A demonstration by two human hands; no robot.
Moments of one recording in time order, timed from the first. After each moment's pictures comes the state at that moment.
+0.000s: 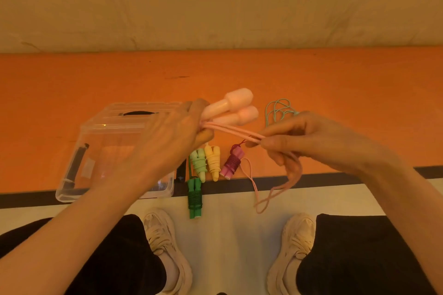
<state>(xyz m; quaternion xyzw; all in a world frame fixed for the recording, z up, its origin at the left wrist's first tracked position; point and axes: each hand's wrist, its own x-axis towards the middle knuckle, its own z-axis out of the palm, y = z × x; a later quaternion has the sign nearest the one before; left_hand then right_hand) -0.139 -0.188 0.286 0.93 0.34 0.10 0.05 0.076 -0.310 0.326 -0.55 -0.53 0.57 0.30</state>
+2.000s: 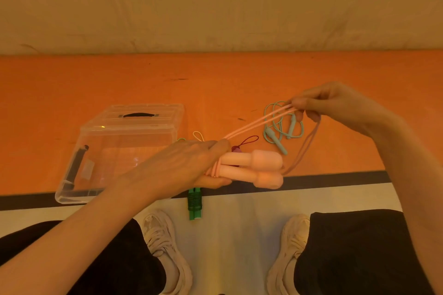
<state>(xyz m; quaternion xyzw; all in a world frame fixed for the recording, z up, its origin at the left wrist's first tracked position) -0.156 -0.202 0.270 0.97 0.14 0.02 0.18 0.143 -0.281 0.317 -0.70 -0.52 0.38 0.30</state>
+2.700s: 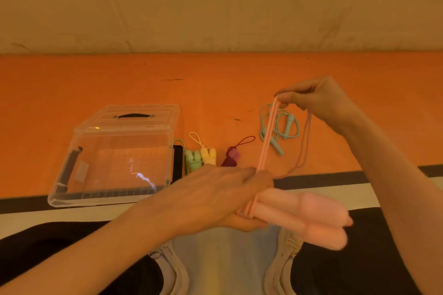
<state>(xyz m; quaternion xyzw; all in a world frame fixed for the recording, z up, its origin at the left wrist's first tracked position) -0.138 -0.251 0.289 0.98 0.01 0.06 0.17 0.131 -0.262 0.301 -0.73 -0.47 0.29 0.40</state>
